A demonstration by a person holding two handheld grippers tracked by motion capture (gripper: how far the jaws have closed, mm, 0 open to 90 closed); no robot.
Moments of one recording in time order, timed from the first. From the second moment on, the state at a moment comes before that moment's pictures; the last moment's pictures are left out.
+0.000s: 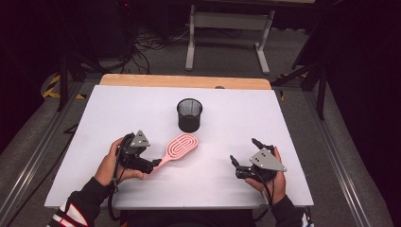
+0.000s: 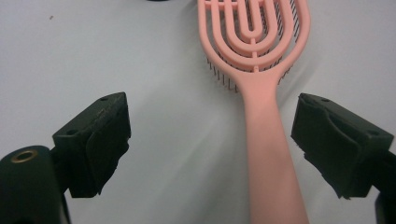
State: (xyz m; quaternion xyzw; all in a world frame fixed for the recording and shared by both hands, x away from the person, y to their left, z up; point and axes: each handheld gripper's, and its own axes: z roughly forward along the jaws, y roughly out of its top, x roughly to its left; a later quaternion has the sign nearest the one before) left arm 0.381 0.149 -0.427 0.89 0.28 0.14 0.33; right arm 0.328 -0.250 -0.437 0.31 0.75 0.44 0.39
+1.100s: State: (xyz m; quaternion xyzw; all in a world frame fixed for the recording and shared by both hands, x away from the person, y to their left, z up) left arm 0.405 0.105 -0.442 0.94 0.26 0.06 0.23; right arm 0.330 -0.248 -0.439 0.30 0.76 0.42 0.39
